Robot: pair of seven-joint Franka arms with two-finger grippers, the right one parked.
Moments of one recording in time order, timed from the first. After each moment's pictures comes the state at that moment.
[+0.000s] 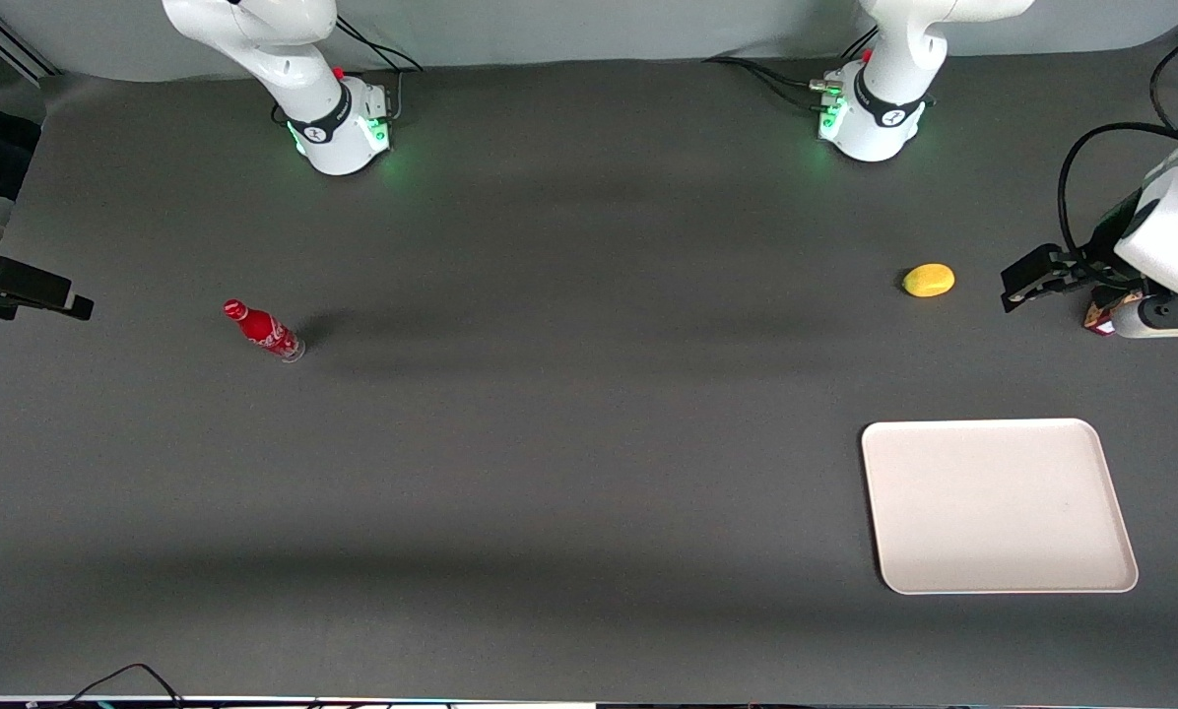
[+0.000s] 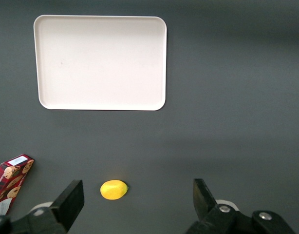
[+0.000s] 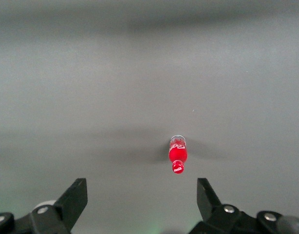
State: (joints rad) arm -0.07 0.03 -0.02 -1.59 0.00 1.62 -0.12
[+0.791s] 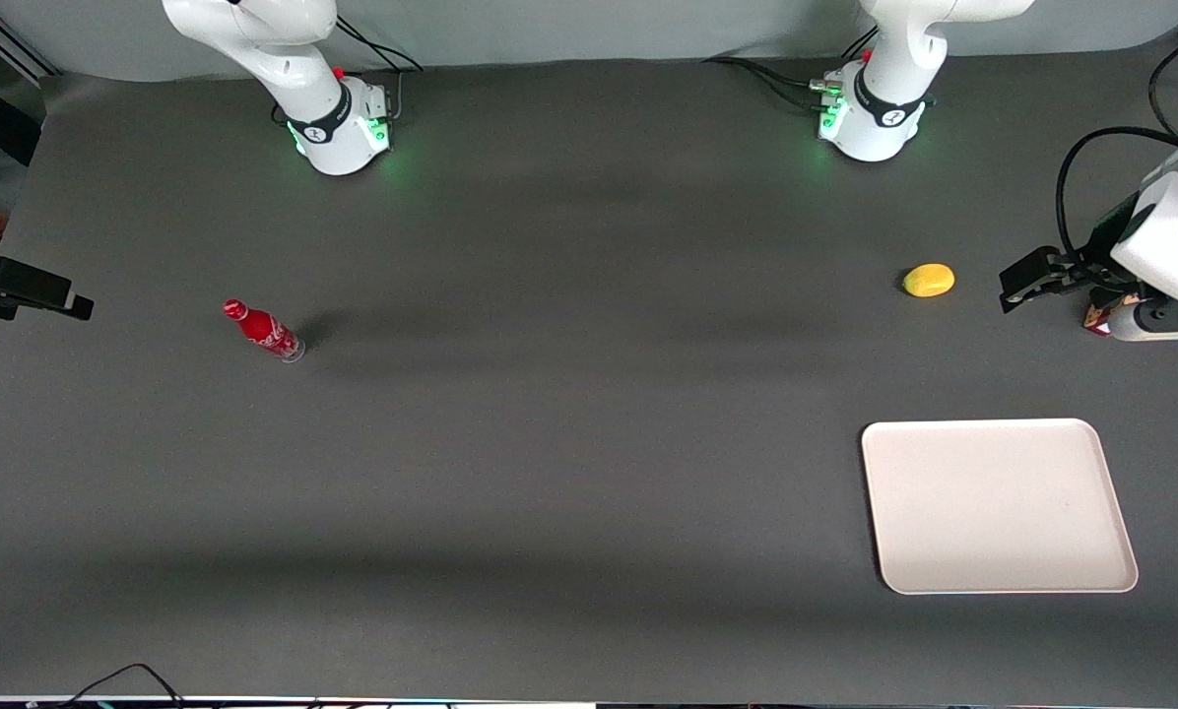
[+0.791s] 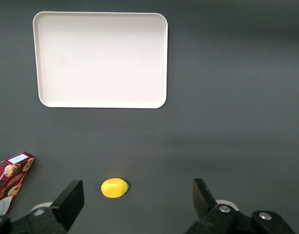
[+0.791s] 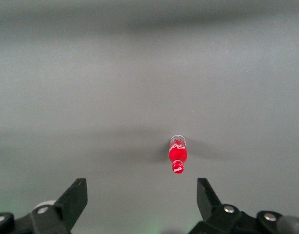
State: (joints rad) arm -0.07 0.03 -0.02 -1.59 0.00 1.62 -0.12
